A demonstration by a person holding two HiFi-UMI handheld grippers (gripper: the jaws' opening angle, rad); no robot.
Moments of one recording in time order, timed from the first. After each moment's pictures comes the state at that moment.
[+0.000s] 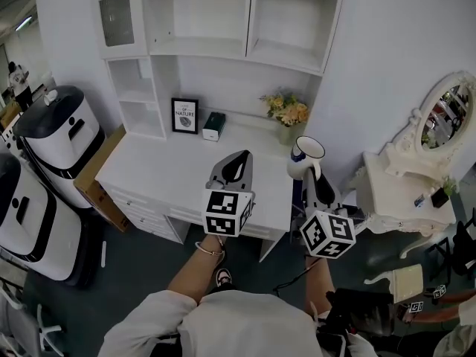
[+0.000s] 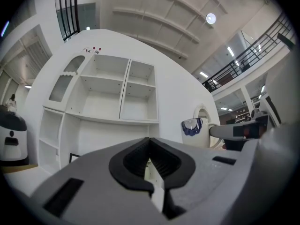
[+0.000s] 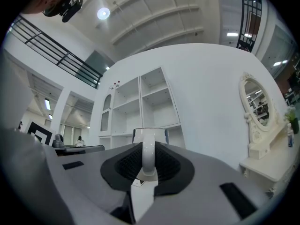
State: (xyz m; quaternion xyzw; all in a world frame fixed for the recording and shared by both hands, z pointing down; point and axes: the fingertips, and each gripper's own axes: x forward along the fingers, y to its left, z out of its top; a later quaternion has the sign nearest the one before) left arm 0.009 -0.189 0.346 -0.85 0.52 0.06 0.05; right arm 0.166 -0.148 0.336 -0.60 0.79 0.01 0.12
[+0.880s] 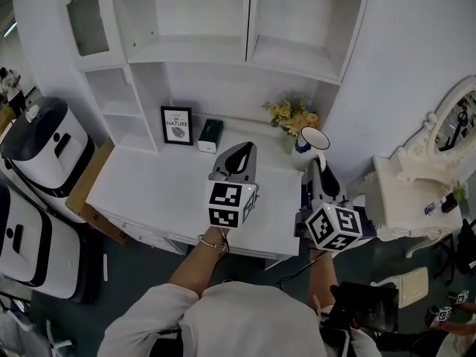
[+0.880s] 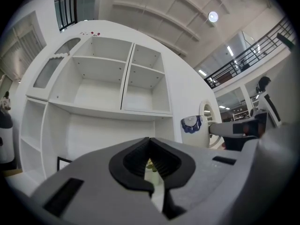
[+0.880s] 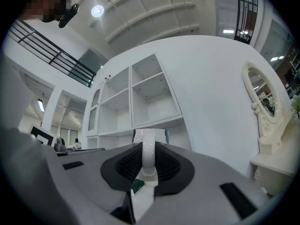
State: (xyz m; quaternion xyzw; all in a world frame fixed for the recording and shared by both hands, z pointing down) left arm 0.007 -0.350 0.355 -0.86 0.50 0.05 0.04; right arm 0.162 -0.302 0.341 -0.61 0.78 0.00 0.12
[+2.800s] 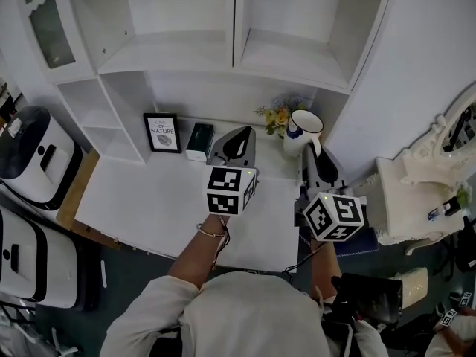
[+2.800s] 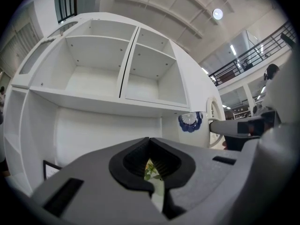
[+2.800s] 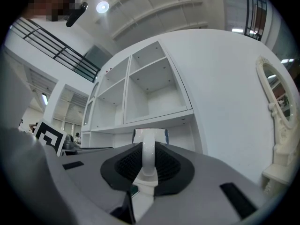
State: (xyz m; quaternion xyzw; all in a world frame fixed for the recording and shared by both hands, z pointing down) left arm 0.029 -0.475 0.354 -0.86 0.50 0.03 0.02; right arm 0.161 -0.418 0.330 -0.59 0.80 0.02 0.10
